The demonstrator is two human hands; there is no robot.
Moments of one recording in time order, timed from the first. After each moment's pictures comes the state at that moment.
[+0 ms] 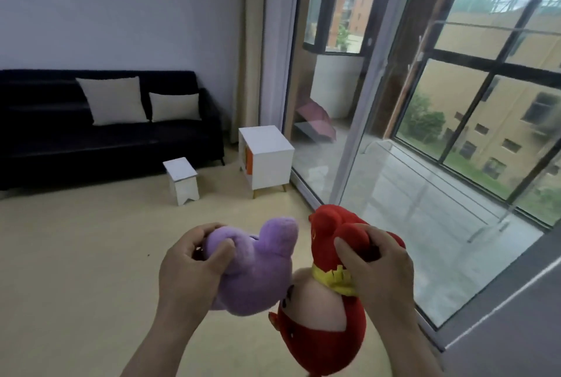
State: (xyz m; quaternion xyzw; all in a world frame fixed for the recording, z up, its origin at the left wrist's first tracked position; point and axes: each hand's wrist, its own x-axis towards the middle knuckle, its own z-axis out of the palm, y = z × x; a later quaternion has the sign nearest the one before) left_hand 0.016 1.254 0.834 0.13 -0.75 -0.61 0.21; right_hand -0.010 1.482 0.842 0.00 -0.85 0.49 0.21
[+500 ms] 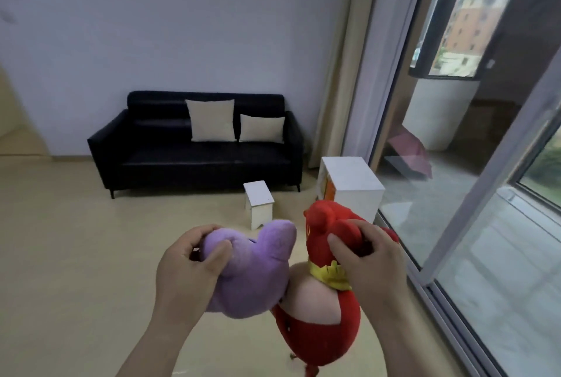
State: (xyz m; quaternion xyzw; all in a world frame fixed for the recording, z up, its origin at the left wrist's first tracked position) left_hand -0.111 1.047 0.847 0.24 -0.74 -0.54 0.31; right_hand -0.212 1.255 0.852 0.15 -0.82 0.53 0.15
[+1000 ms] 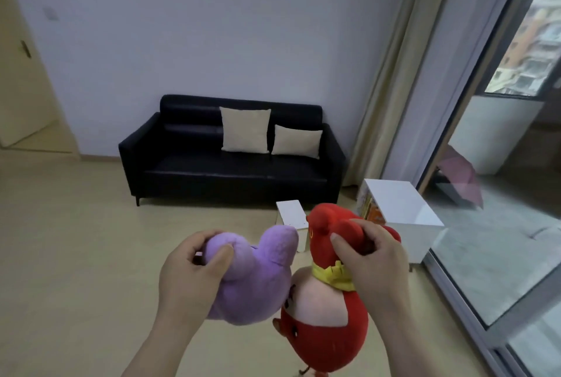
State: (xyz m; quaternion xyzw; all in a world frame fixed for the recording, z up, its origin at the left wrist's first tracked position) left_hand -0.216 0.801 0.836 0.30 -0.72 -0.53 0.33; right_hand -0.336 0.992 0.852 0.21 -0.82 0.52 0.13
